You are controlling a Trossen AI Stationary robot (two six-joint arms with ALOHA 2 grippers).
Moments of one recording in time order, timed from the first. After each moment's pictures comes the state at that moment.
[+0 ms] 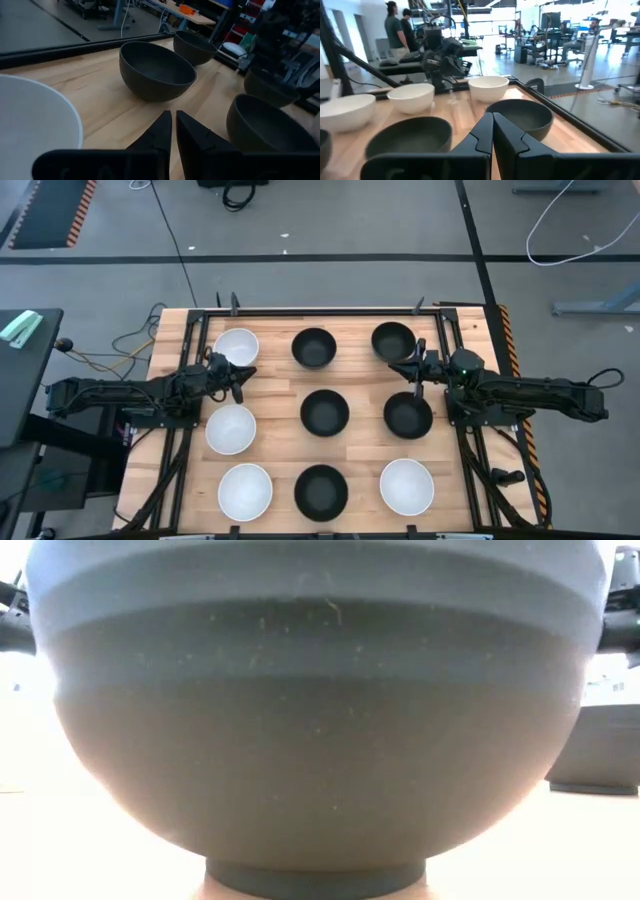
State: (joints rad) left arm 0.16 0.47 0.01 0.23 -0.32 -0.46; right arm -0.37 0.49 0.02 0.49 -0.16 0.04
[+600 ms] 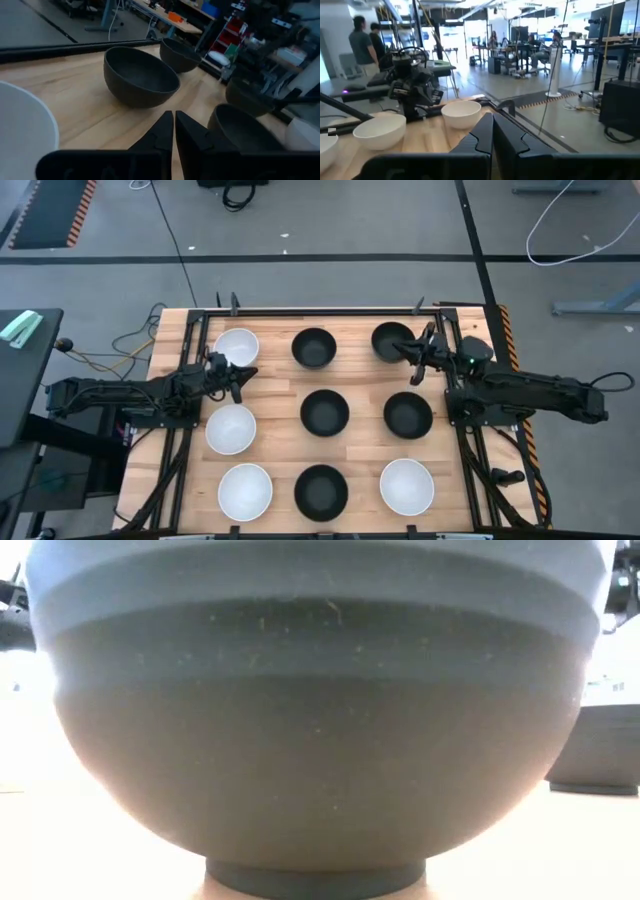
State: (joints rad) left arm 0.16 0.47 0.01 0.30 -0.27 -0.52; right arm -0.39 0.49 0.27 0.30 -0.04 0.05
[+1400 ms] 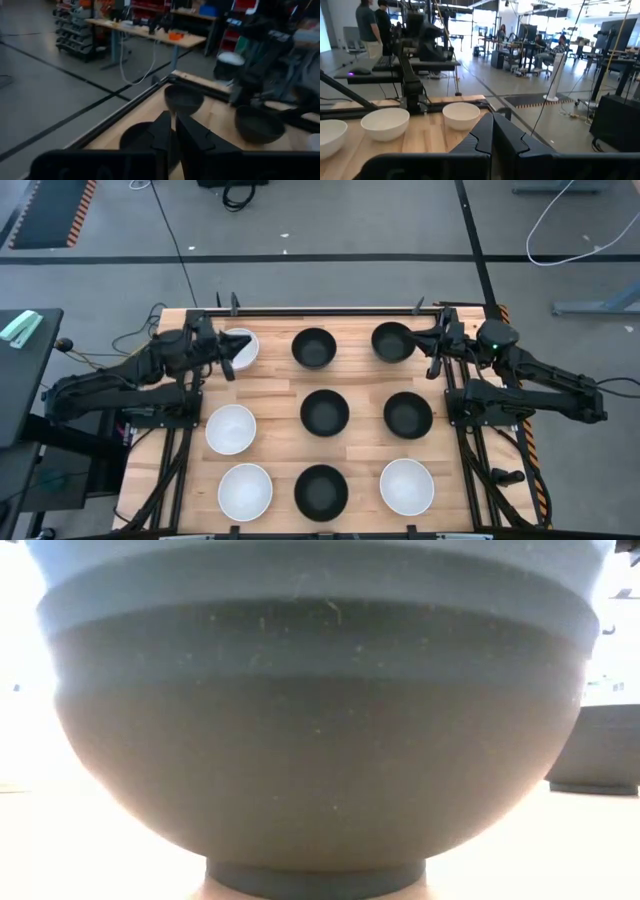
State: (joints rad) left arm 0.30 0.60 0.61 -0.14 -0.20 -0.15; right arm -0.36 0.45 0.58 -0.12 -0.05 -0.08
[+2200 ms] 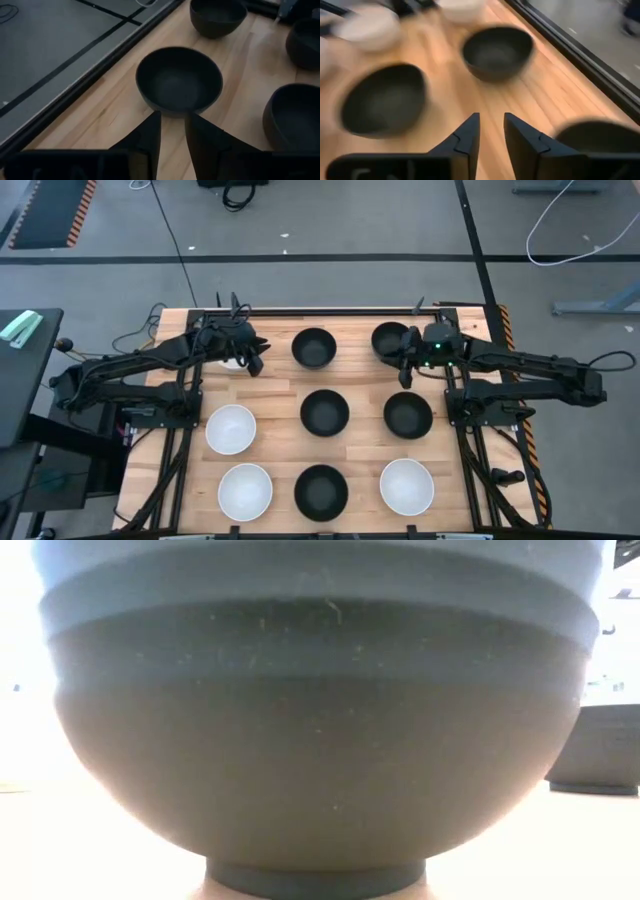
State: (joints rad) left arm 0.42 0.97 0.68 -0.26 -0.10 -0.09; right arm -0.37 0.81 0.58 -0.33 -0.04 0.08
